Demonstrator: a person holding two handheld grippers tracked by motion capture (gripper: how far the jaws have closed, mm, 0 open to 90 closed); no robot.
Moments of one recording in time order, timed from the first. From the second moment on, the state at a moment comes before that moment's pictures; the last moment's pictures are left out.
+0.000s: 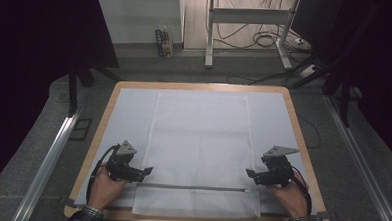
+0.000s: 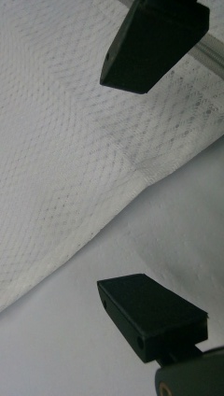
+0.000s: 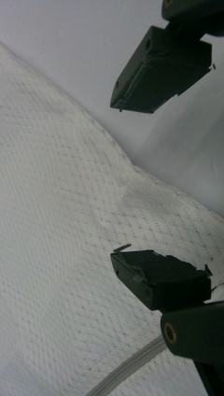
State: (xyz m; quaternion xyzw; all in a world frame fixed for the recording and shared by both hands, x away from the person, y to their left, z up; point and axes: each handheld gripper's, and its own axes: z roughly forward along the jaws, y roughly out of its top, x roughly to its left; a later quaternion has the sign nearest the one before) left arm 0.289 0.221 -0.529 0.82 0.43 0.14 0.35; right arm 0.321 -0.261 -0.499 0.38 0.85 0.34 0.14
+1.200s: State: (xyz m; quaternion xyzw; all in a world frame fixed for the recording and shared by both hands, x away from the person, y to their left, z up) left arm 0.289 0.215 -0.531 0.84 0.41 0.15 0.33; right arm 0.277 -0.278 -0.482 0.38 0.85 0.35 0.13
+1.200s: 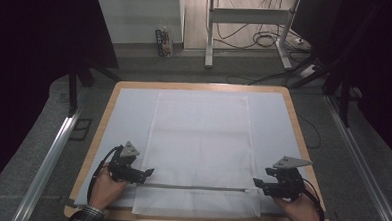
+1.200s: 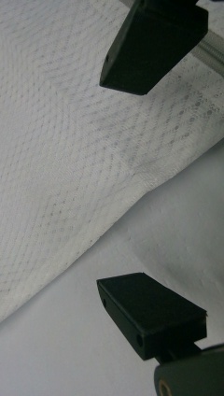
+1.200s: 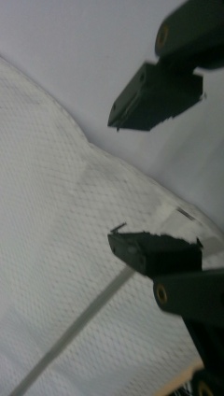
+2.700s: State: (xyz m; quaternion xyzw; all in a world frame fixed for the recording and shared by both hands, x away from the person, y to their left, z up) left arm 0.250 0.092 -0.518 0.88 0.23 0.02 0.41; right arm 0.252 -0.267 -0.460 0.34 0.86 0.36 0.15
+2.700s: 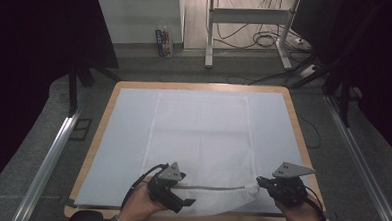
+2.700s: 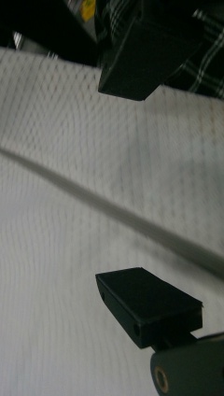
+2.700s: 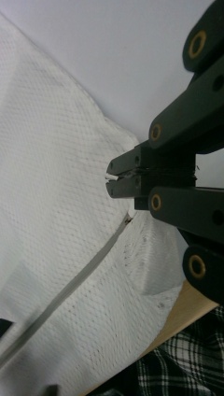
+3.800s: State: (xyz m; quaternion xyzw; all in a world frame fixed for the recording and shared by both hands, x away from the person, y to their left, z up) left arm 0.235 0.033 -0.530 0.89 0.18 0.03 0.41; right arm 0.257 -0.263 -0.462 0.37 0.85 0.37 0.11
